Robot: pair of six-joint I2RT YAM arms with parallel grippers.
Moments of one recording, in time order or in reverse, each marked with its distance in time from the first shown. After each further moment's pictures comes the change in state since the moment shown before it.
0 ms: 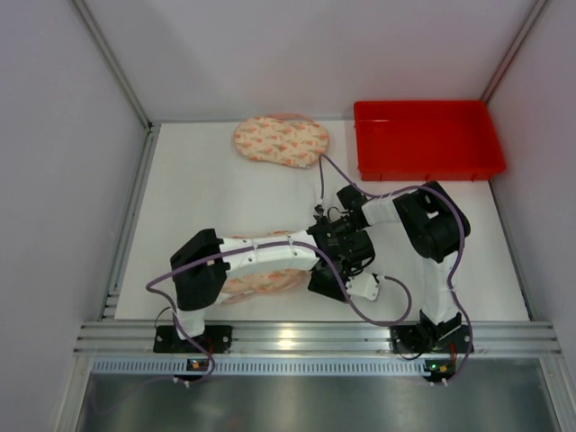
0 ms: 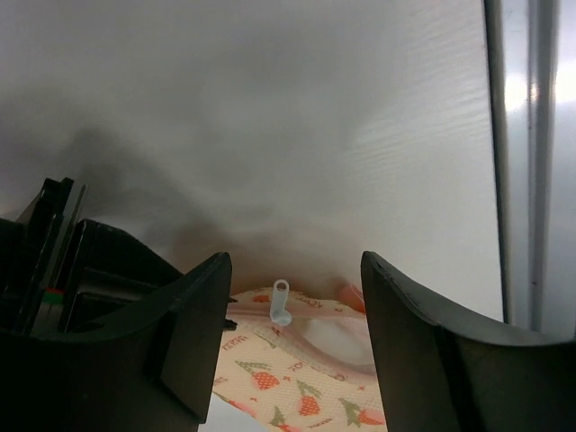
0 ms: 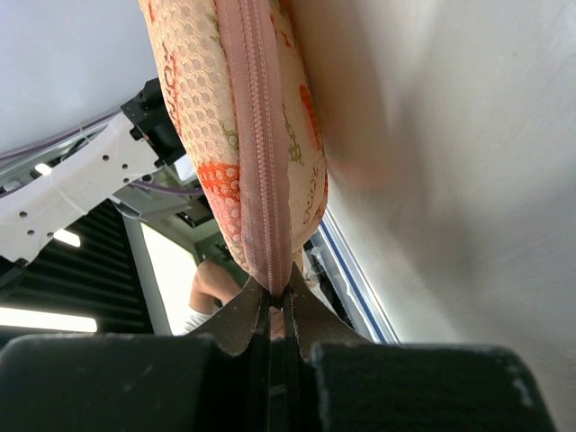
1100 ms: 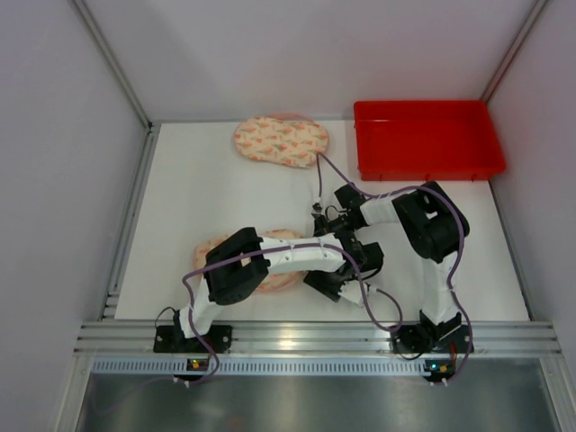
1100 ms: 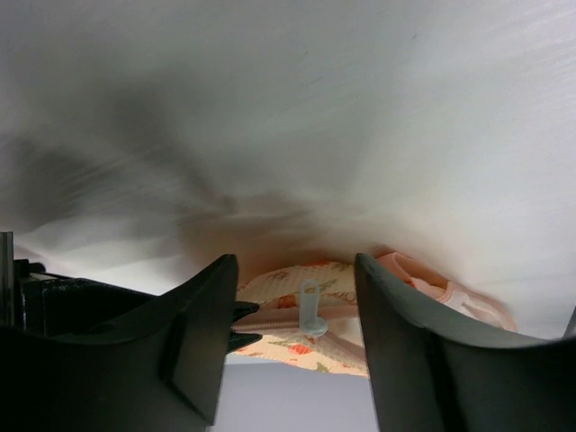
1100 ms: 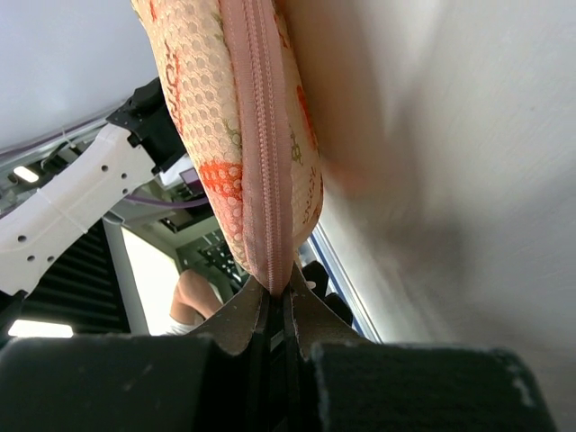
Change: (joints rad) left arm -0.013 0.250 0.138 -0.203 -0.252 0.117; right arm 0.014 0.000 0.009 0.022 0.030 -0.009
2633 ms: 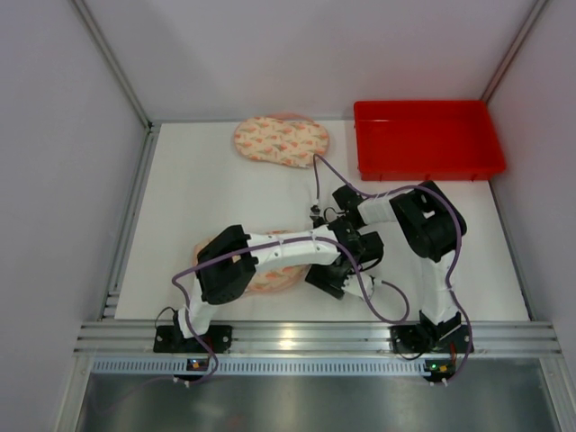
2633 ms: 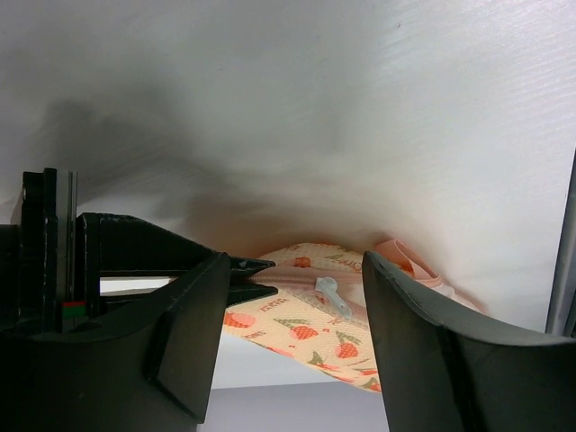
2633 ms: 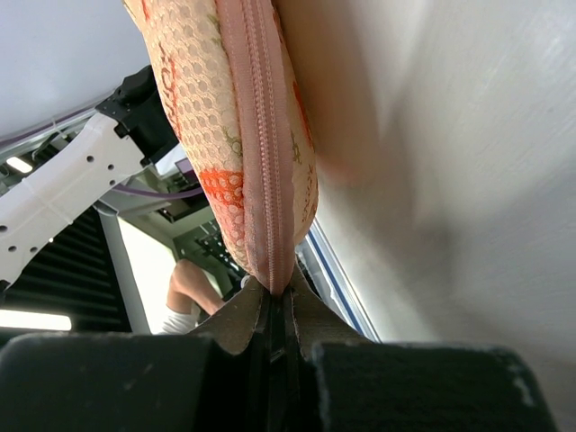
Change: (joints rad) left arm 0.019 -0.049 0.047 -0.032 0.081 -0.010; right arm 0.010 0.018 0.024 -0.065 -0.003 -0.054
